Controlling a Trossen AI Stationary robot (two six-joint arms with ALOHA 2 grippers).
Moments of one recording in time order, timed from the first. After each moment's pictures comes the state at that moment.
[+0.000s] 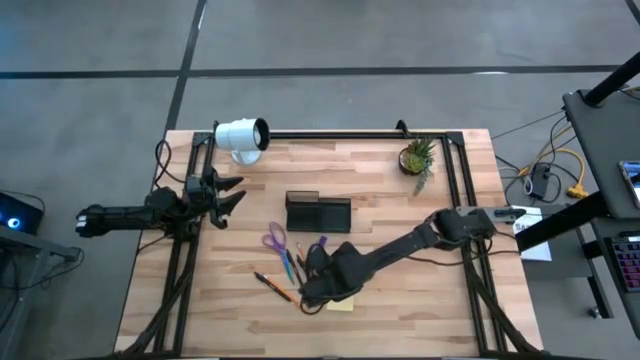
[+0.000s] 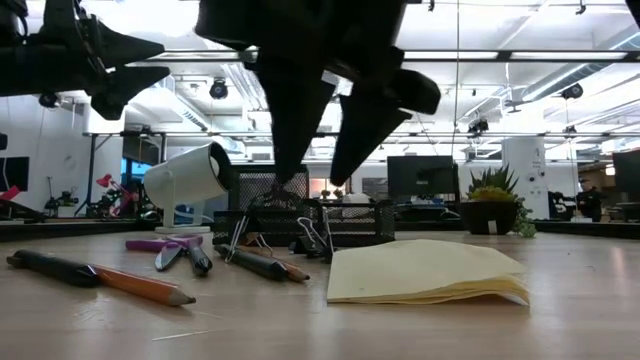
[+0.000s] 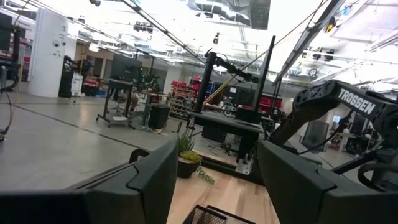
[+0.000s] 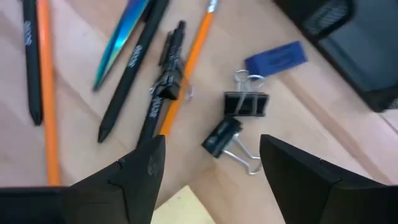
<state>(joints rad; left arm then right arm) 0.02 0.05 0.00 0.28 -0.33 -0.15 0.40 2.31 2.00 -1.08 0.38 1.14</state>
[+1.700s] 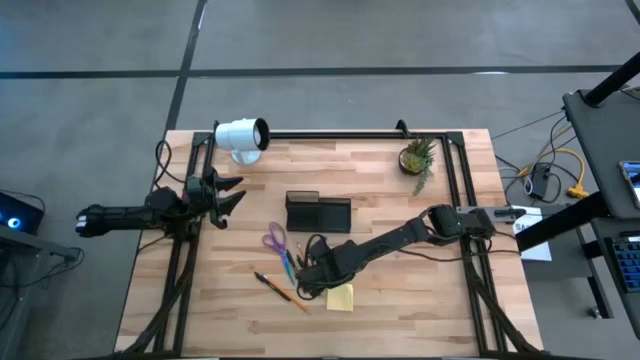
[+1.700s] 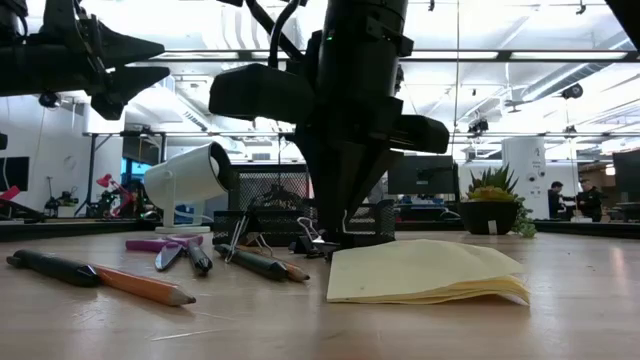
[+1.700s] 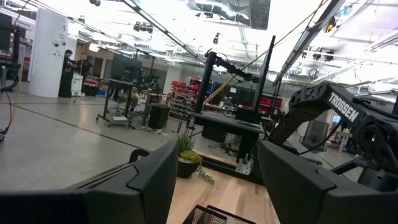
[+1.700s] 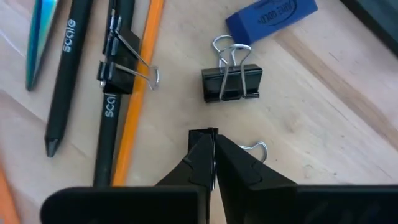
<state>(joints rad) 0.02 0.05 0.00 0.28 -0.33 -0.15 0.33 2.33 1.93 -1.05 0.22 1.23</state>
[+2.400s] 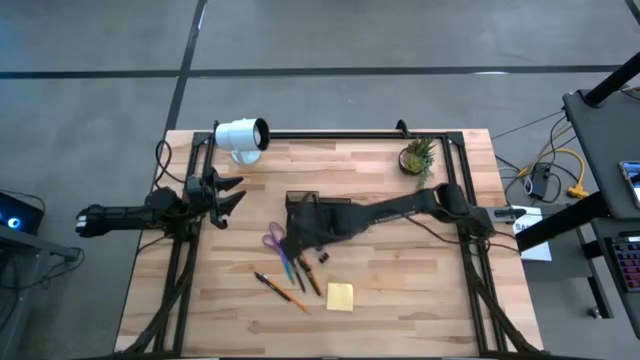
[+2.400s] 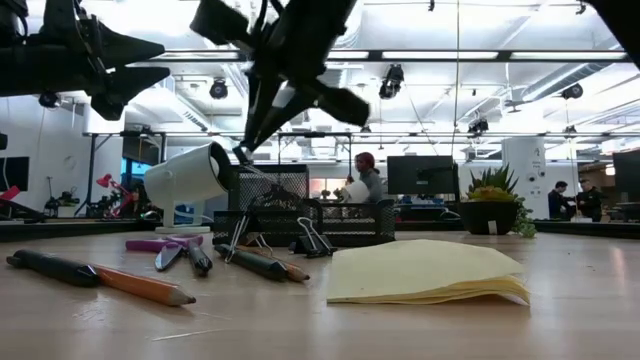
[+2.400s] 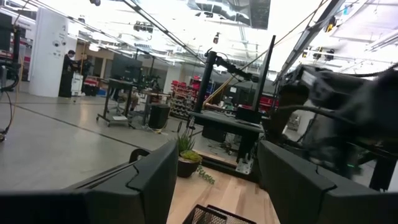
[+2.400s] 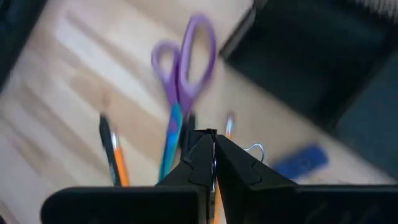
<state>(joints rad) 0.02 0.05 0.00 0.27 -0.33 -0.15 0.14 2.20 1.93 -0.79 0.20 1.13</state>
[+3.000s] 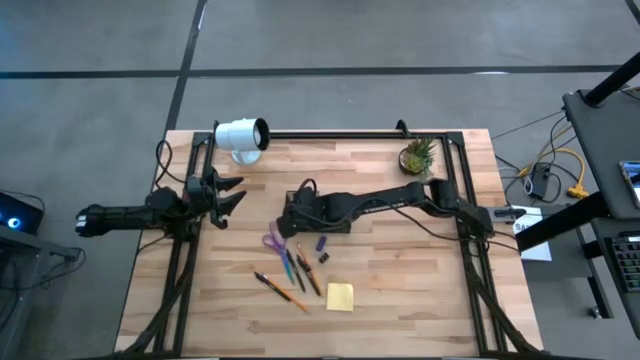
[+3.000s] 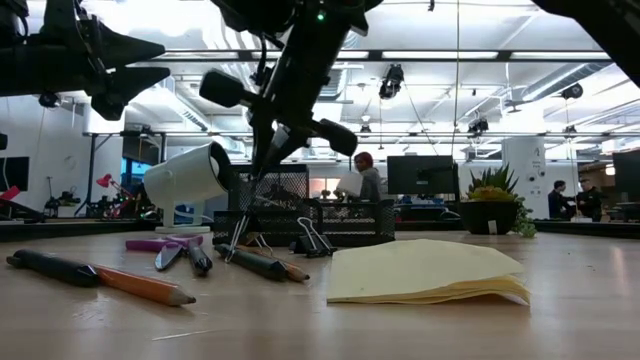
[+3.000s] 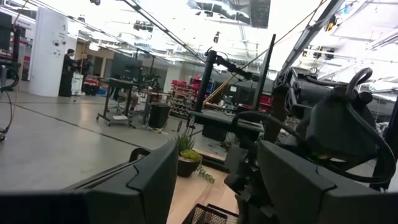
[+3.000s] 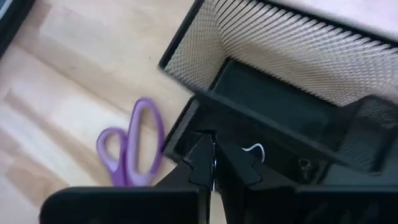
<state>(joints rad) 0.02 0.06 0.00 0.28 -0.33 -0.15 0.07 2.26 1.92 -0.74 0.38 1.13</state>
